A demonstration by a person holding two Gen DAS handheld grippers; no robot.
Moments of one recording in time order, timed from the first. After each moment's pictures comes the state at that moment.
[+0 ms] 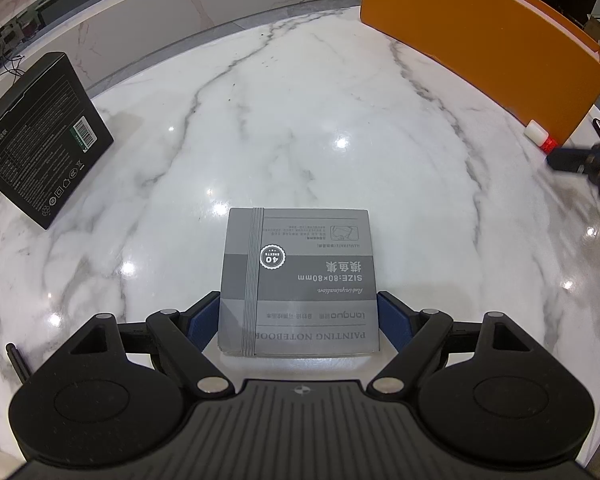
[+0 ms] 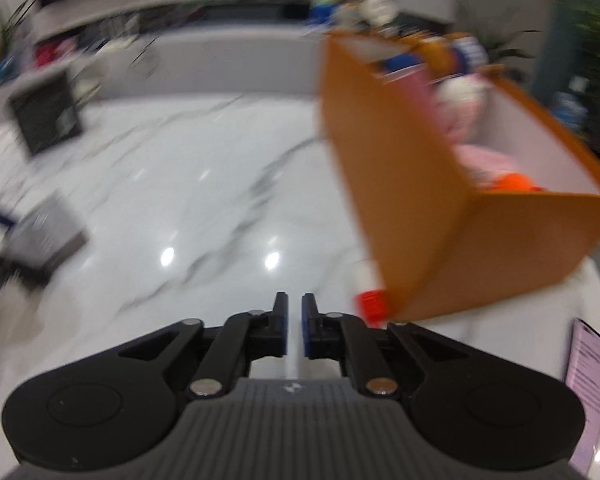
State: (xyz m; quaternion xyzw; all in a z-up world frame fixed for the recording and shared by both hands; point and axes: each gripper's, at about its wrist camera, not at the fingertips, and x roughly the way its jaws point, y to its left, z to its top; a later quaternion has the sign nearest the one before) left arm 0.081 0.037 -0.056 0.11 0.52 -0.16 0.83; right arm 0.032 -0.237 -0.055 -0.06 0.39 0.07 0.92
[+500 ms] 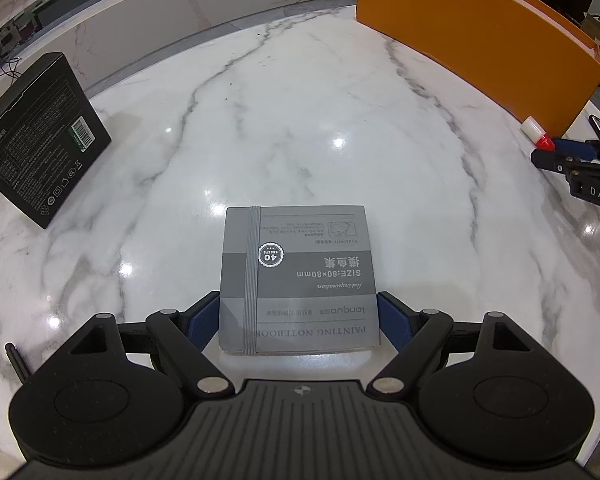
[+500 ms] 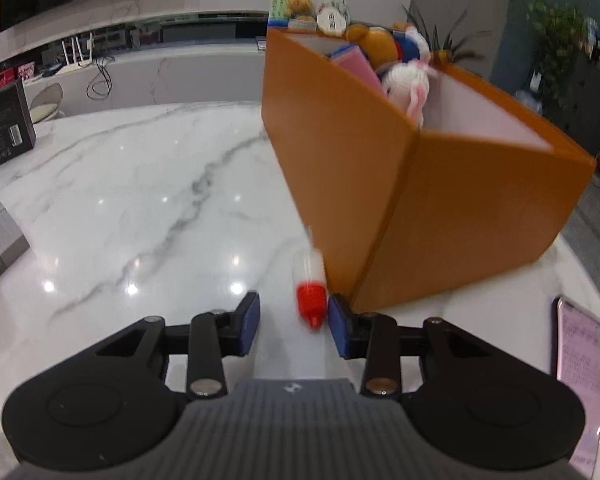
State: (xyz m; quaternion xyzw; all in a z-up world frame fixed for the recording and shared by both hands) left arm 0.081 0.041 -0.056 0.11 0.52 -0.17 0.83; right arm 0.034 -0.257 -0.082 -0.05 0.37 0.02 0.93
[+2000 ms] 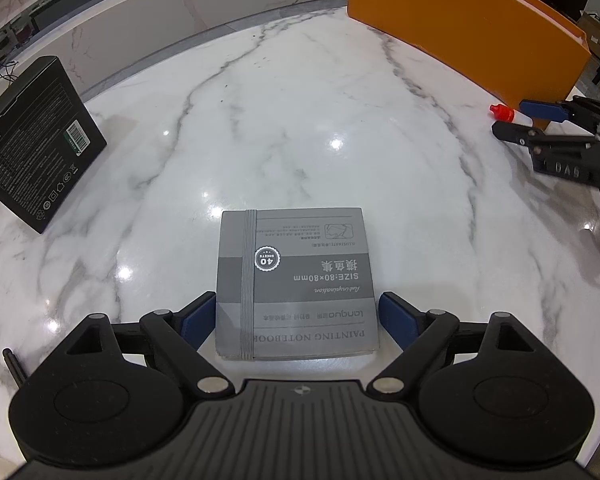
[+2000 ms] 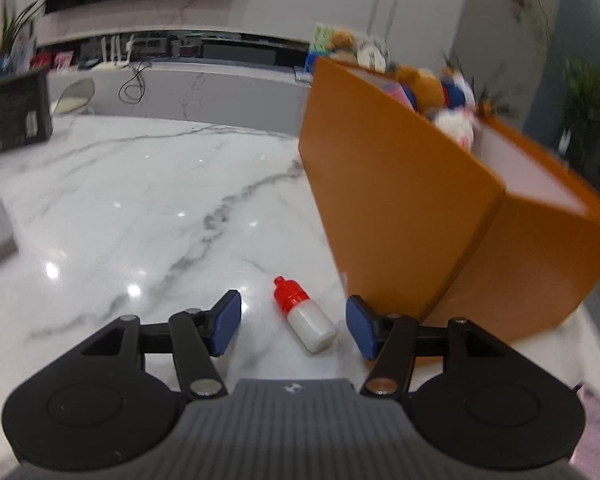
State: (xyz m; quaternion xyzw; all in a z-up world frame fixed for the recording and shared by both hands) left arm 0.080 0.039 -0.057 0.11 0.52 -0.18 0.83; right arm 0.069 -0.257 -0.091 -0.10 0.32 0.08 0.94
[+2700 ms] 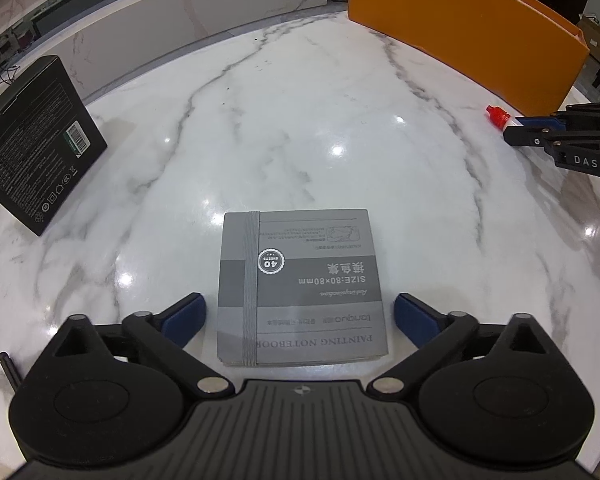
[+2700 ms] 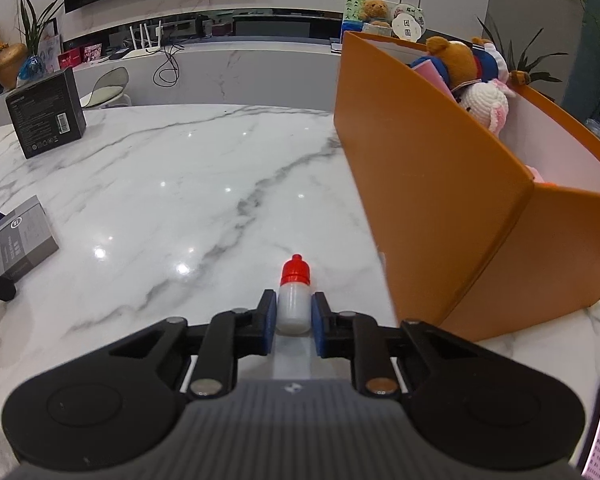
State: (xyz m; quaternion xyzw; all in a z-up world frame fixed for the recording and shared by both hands) left arm 0.079 0.040 -0.063 0.11 0.50 -0.18 0.84; right arm 0.071 -0.259 -0.084 -0.08 0.37 0.14 0.92
